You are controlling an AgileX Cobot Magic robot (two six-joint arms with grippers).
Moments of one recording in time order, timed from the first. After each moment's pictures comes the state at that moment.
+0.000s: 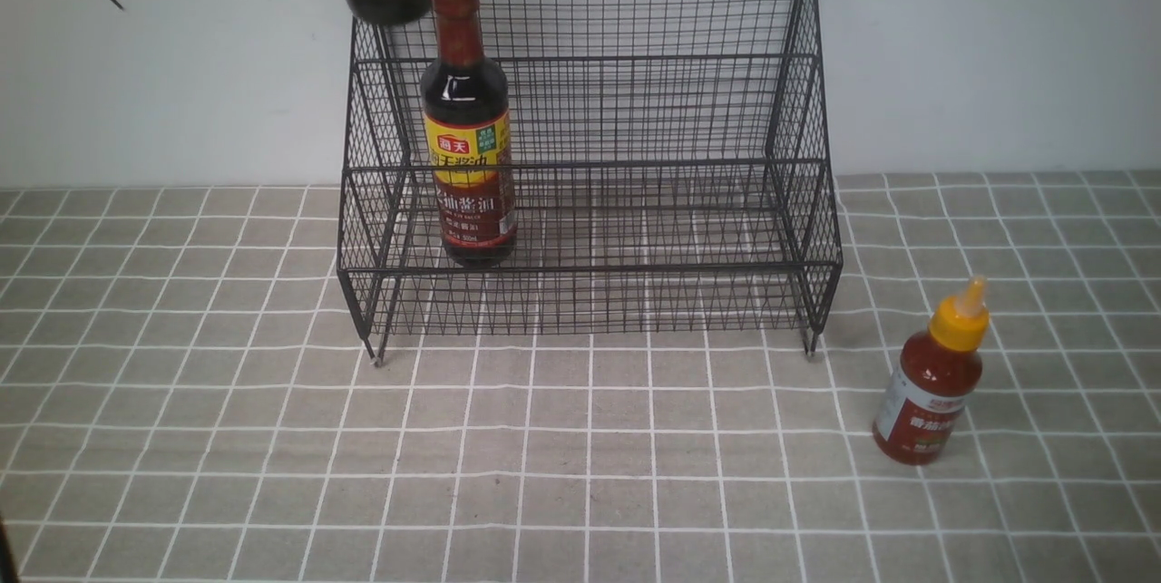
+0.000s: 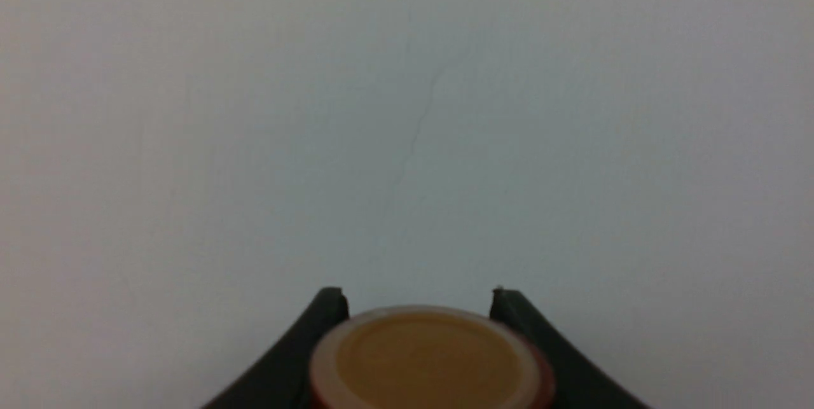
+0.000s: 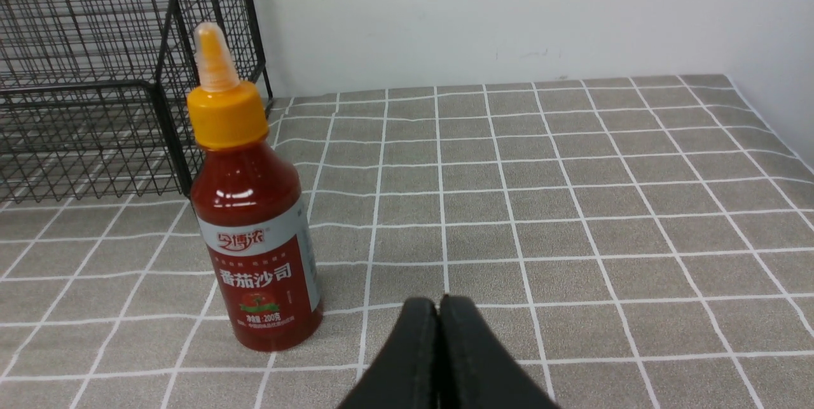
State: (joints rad) right arm -0.05 -0.02 0.02 0.09 0.37 -0.01; left arm -0.13 2.02 -2.09 -1.62 0.14 1.55
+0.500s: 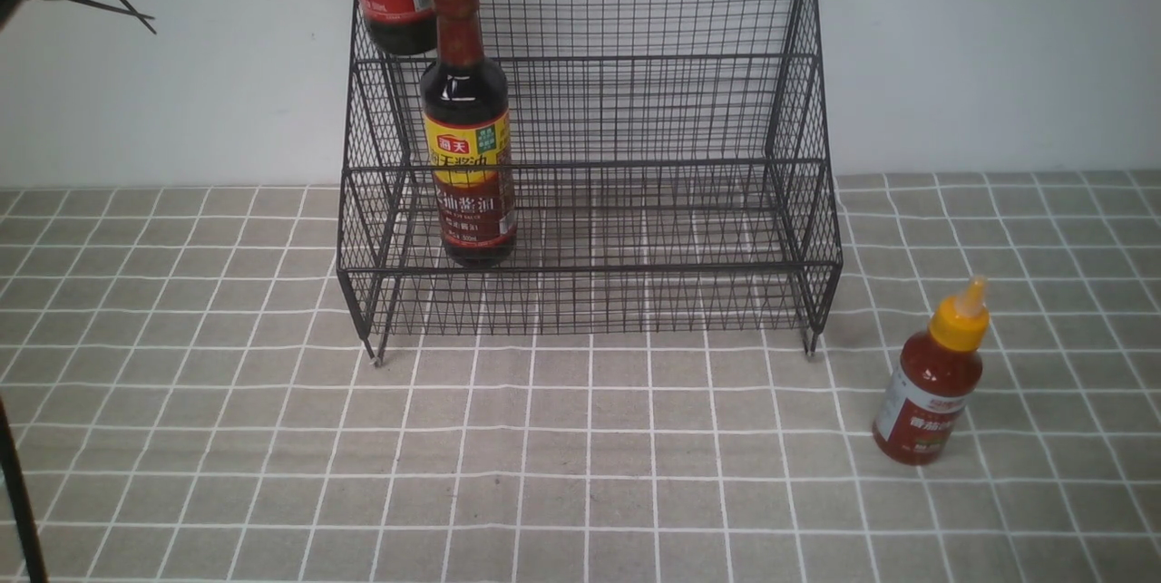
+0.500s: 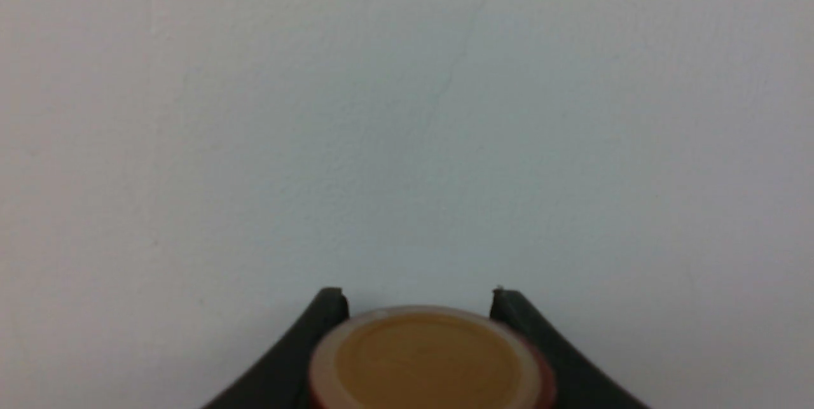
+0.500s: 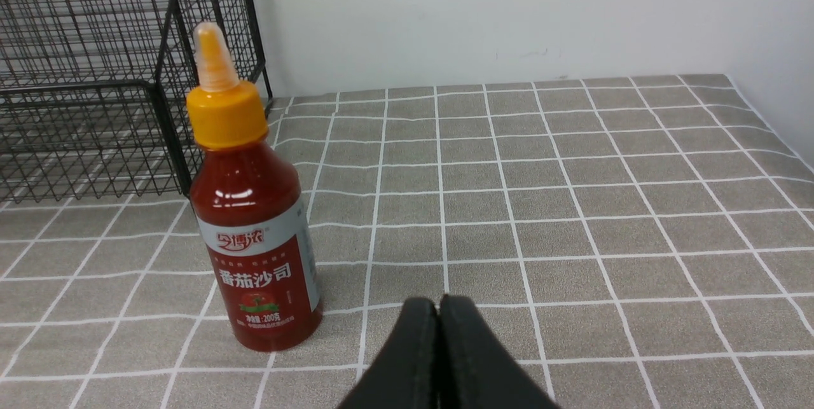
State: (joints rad) right arm -0.05 -0.02 0.02 0.09 0.37 -0.01; left arm -0.14 2.05 -2.09 -1.69 0.12 1.59
